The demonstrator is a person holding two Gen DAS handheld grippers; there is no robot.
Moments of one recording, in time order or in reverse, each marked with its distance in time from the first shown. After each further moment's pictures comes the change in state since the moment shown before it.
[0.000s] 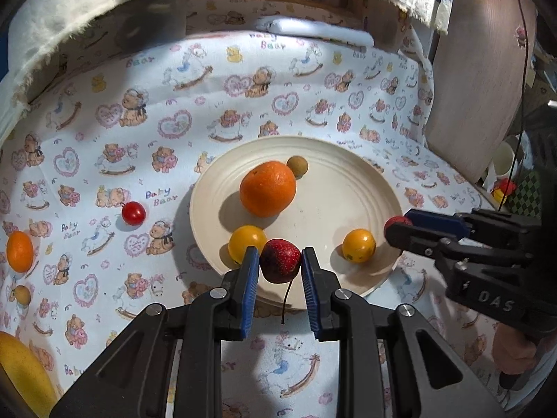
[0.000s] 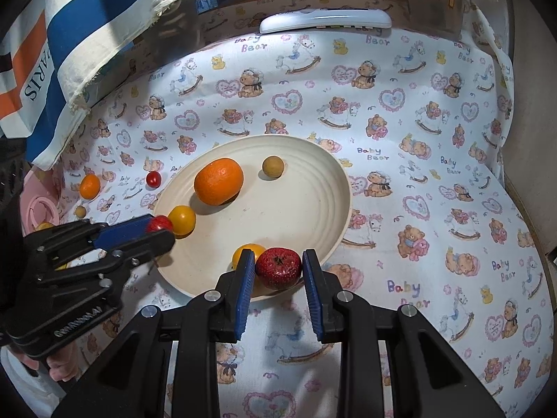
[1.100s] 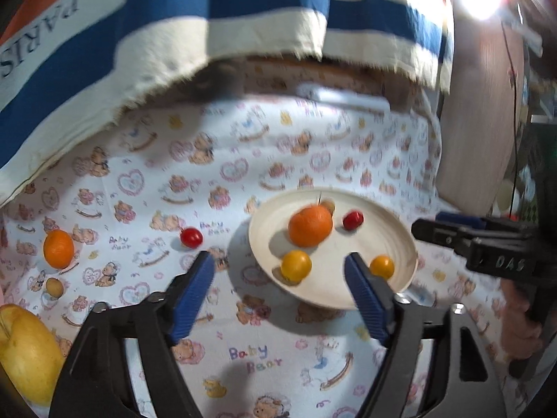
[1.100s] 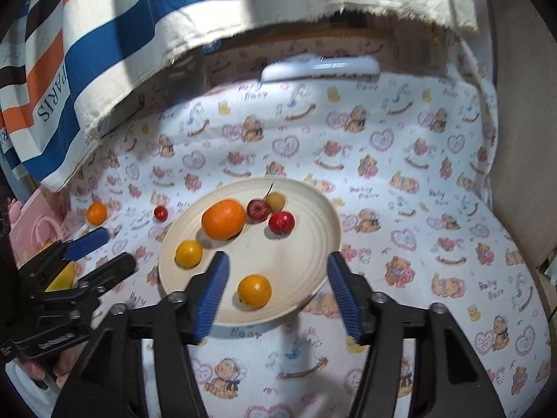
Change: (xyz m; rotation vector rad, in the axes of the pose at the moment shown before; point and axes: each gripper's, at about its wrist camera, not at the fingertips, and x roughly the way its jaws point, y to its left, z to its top) left arm -0.054 0.030 -0.027 -0.068 -0.307 0.070; right arm -0.029 0.001 -0.001 -0.001 -0.208 -0.030
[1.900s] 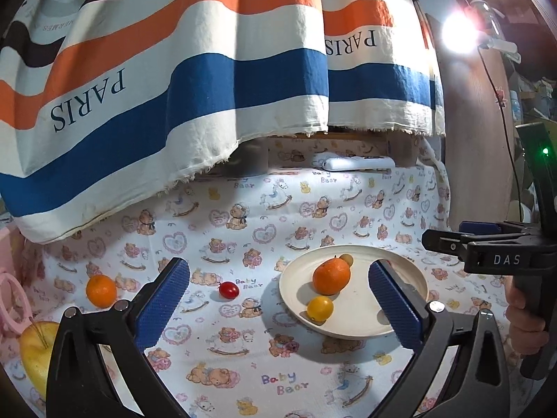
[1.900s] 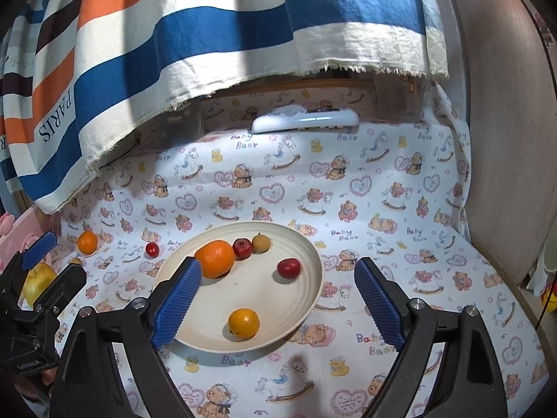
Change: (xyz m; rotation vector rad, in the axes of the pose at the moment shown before) left arm -0.044 -0.007 -0.012 0.063 -0.292 0.122; right arm -0.023 0.002 -0.001 -0.024 -0.184 -0.057
